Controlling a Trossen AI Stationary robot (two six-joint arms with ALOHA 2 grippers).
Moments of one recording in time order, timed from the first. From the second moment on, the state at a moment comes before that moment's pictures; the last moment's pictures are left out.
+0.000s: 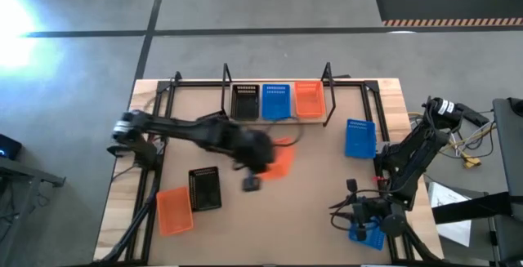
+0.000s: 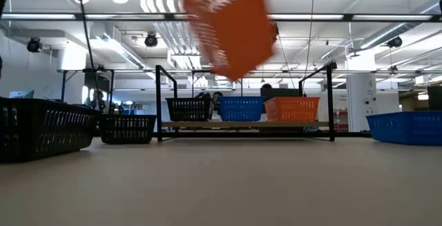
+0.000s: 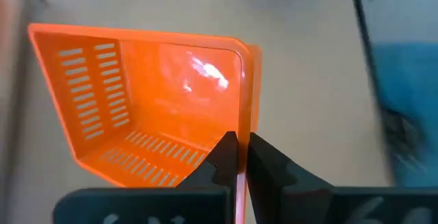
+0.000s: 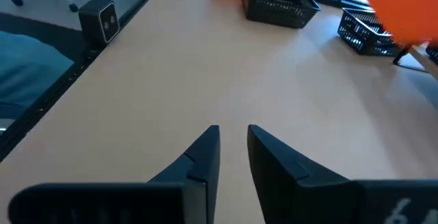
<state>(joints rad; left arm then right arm) -0.15 1.76 1.78 -0.93 0.03 -0.14 1.12 1.32 0.47 0.12 0.89 0.43</state>
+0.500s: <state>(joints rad) 0.10 2.23 2.22 -0.66 -0.35 0.28 1.14 1.32 0.47 0.07 0.89 0.58</state>
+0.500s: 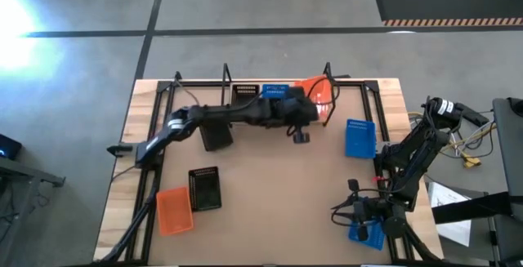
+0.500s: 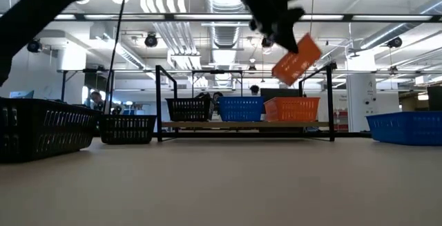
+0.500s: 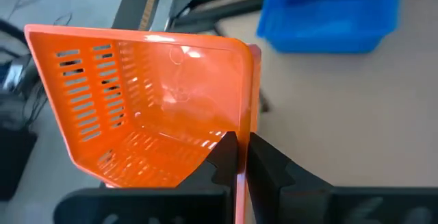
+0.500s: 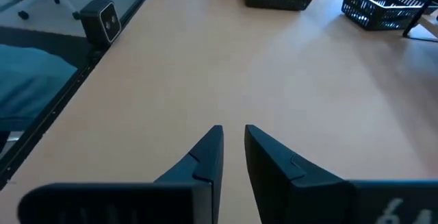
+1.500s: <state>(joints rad) 0.18 2.31 2.20 -0.60 -0.36 0.33 1.14 1.32 0.47 0.06 0.92 0.58</state>
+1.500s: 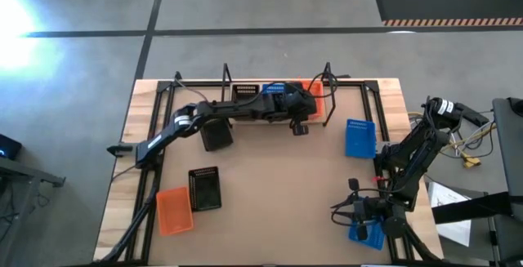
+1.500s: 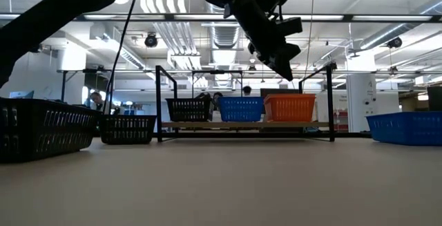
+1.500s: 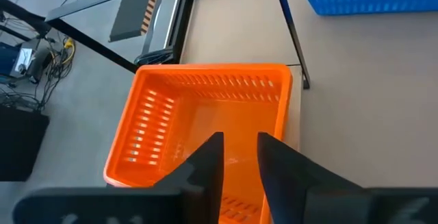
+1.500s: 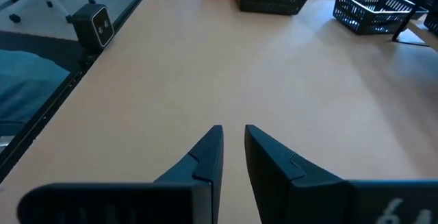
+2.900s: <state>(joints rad) -0.46 1.67 1.31 -0.89 -0.59 -0.72 1.13 1.31 0.42 0.08 0.97 0.67</state>
